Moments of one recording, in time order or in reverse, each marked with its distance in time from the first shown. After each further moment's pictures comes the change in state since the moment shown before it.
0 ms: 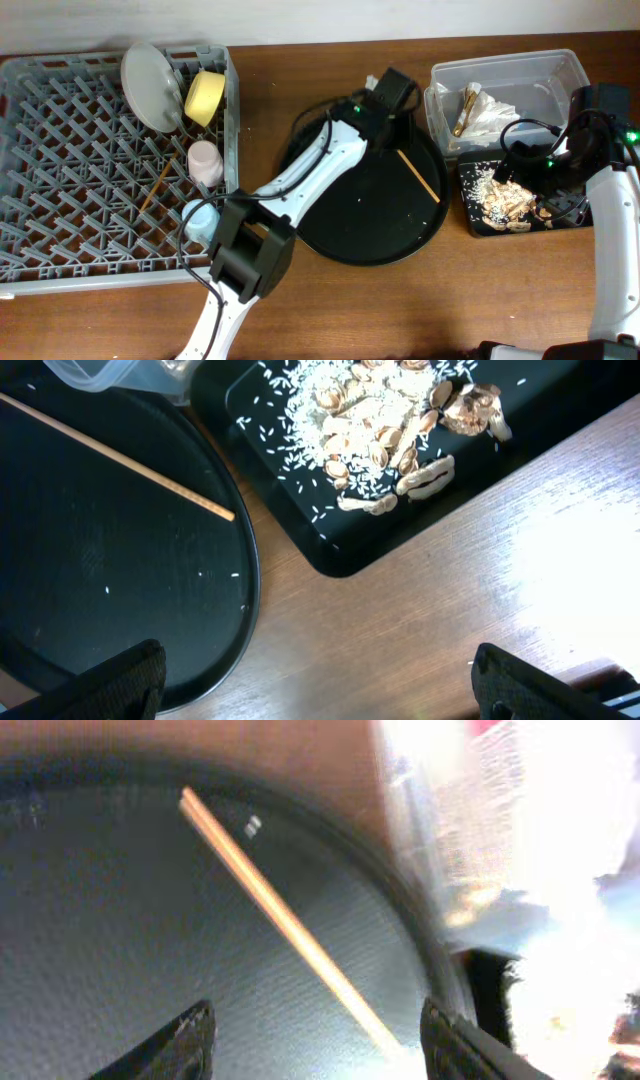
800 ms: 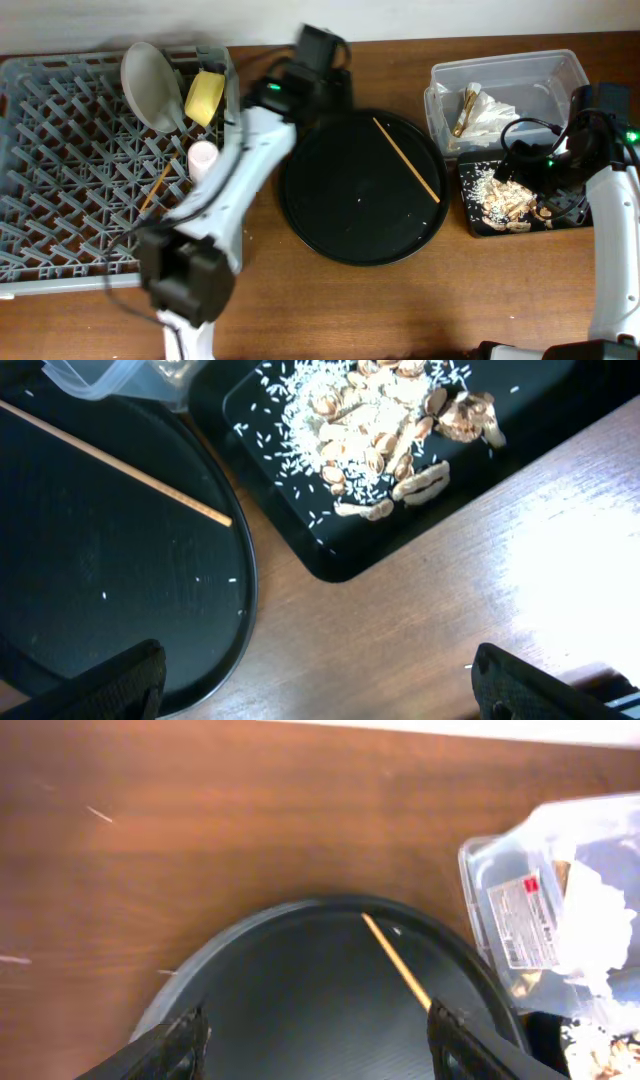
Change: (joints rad) left arm 0.181 -0.298 -0.216 0.036 -0.110 0.130; right arm 0.000 0.000 0.000 0.006 0.011 0.000
